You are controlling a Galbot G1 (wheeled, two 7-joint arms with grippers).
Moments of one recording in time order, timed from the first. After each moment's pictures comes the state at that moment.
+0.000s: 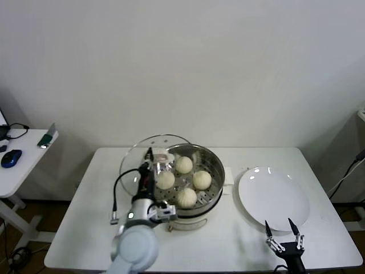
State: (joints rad) left arm 1.13 -1.30 -0.01 -2.06 1.43 0.64 0.22; right arm -1.68 1.17 0.56 1.64 0.34 0.52 -0.03
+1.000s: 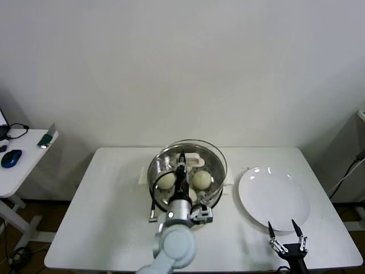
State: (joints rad) left arm 1.06 -1.46 0.14 -1.87 1.57 0.68 0.21; right arm -1.68 1.17 0.57 1.62 0.35 0.54 -0.02
